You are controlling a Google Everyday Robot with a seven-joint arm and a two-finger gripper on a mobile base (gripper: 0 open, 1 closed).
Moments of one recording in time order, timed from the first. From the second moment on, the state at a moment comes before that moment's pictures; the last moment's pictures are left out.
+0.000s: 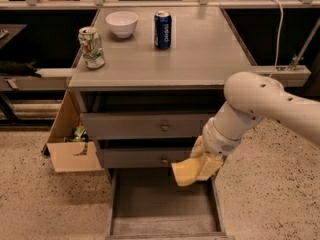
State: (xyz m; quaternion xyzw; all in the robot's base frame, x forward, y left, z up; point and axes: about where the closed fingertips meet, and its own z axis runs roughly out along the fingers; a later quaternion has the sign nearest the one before) arm 0.461 -0.116 0.678 -0.73 0.66 0.17 0.10
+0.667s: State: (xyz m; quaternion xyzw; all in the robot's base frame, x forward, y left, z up) arm 0.462 -0.126 0.540 -0.66 0.71 0.19 0.14
